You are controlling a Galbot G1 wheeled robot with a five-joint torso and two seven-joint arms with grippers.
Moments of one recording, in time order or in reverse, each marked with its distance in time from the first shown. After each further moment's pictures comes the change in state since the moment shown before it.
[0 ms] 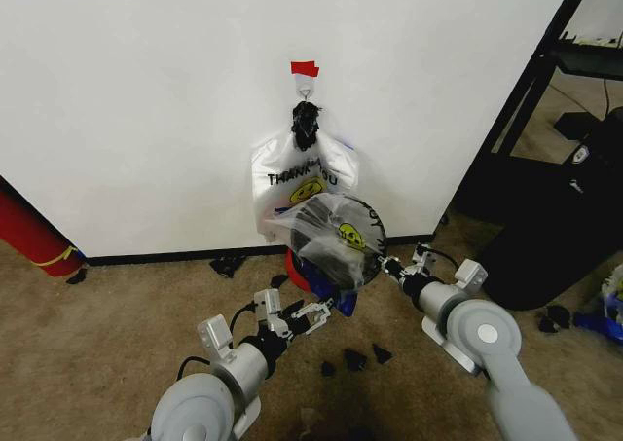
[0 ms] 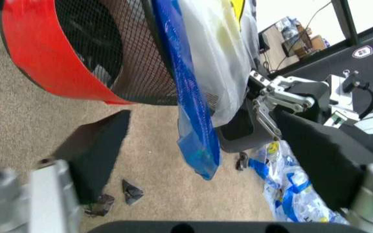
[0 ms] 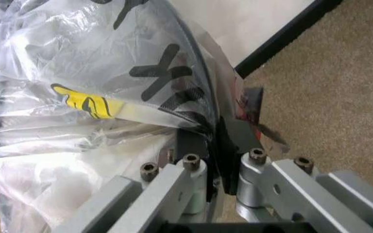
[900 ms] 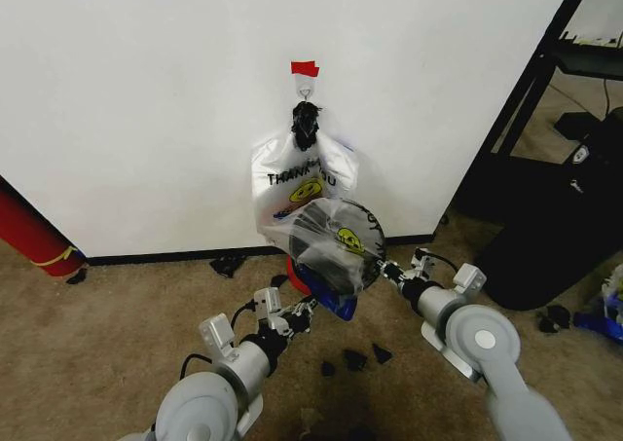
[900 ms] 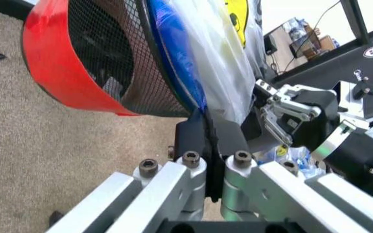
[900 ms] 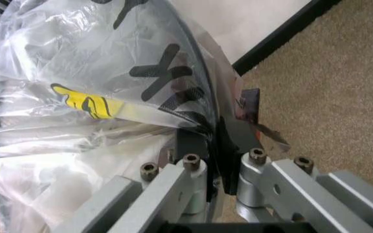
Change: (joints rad) left arm -0.030 0.017 0.046 -0.003 0.025 -0.035 -0.046; right arm -0.019 -0.013 0.005 0.007 -0.029 -0.005 -0.013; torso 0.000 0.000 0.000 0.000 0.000
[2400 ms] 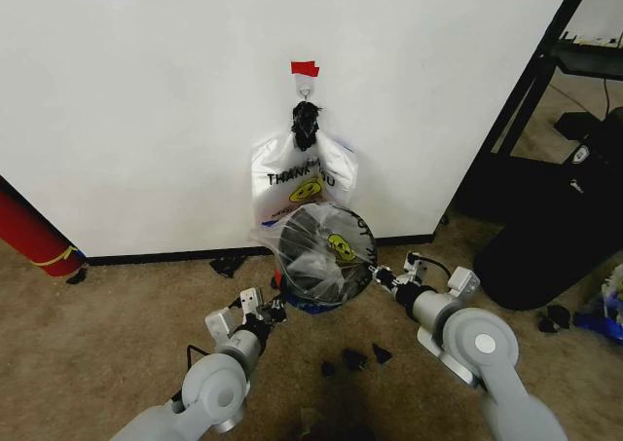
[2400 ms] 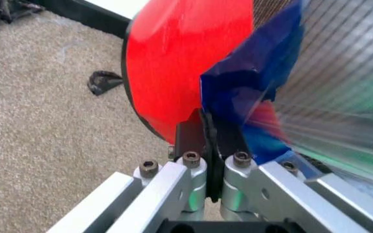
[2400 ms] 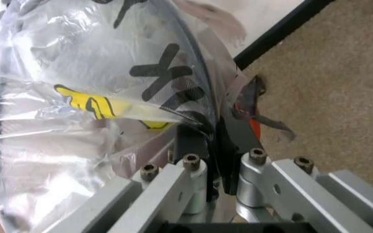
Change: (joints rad) left arm -0.102 -0.061 0.029 0.328 0.135 -0.048 -0.035; right arm 0.002 0.034 -0.026 0.025 0.042 -0.041 0.017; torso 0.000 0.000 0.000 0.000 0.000
